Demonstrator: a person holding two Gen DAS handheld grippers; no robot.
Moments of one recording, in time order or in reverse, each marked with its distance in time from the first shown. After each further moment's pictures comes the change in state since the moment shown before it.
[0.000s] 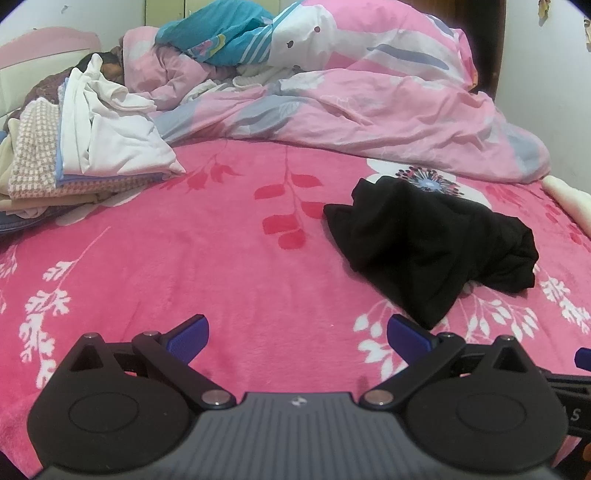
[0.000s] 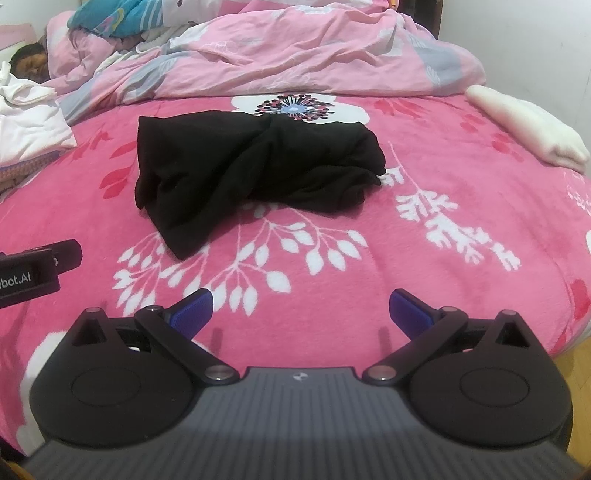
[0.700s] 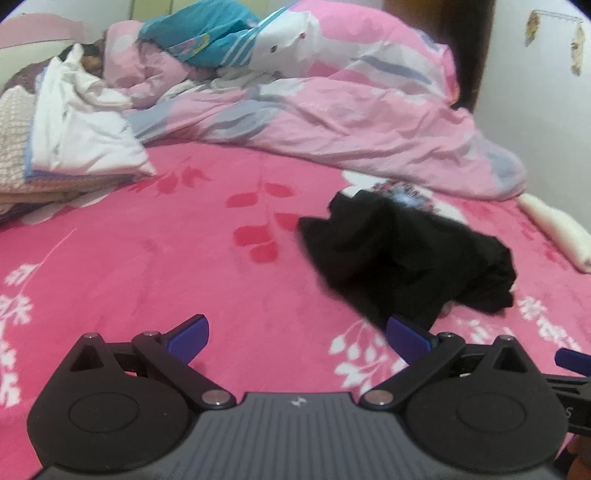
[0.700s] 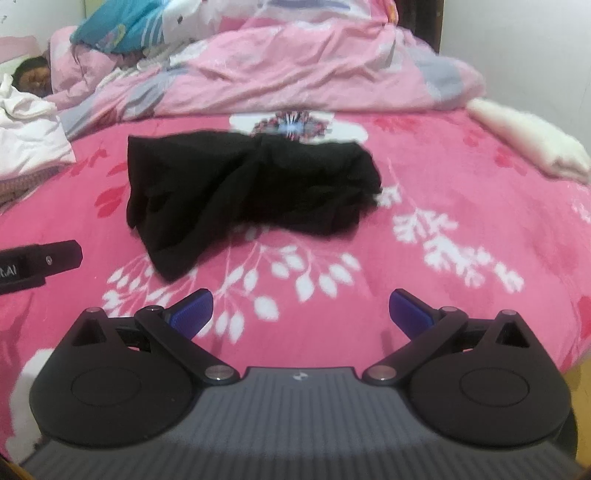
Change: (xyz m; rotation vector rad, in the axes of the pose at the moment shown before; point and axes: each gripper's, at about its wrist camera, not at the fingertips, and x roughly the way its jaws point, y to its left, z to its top) left arm 0.017 0.006 0.010 -0.022 -0.047 -0.154; right arm 0.008 -0.015 0.005 -0.007 -0.111 0.006
